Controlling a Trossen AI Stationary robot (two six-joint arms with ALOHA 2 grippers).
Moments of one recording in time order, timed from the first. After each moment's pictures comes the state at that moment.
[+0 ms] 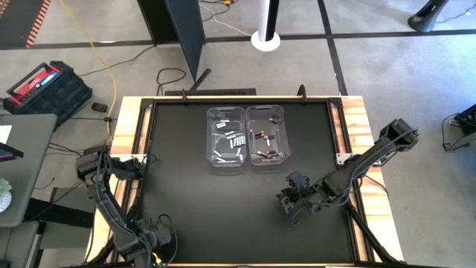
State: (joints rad) left arm -1.14 1.83 1.06 -0.78 0.02 -1.53; right arm 0.60 1.40 0.76 -0.38 0.52 1.43
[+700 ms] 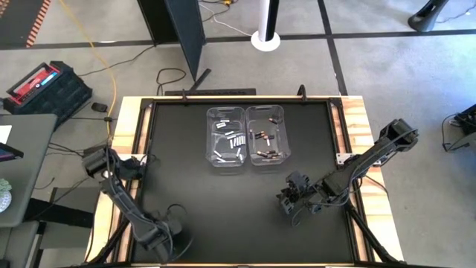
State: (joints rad) left arm -0.93 1.83 1.05 -0.82 0.07 -1.37; right arm 0.60 1.40 0.76 -0.38 0.52 1.38
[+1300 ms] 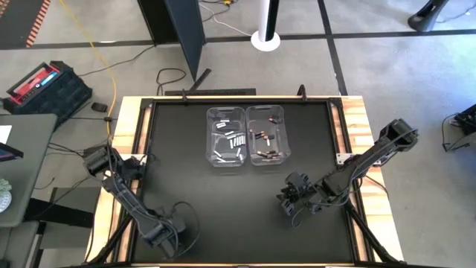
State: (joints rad) left arm -0.88 1.83 1.05 -0.84 0.09 -1.26; right arm 0.60 1.40 0.76 -0.38 0.52 1.28
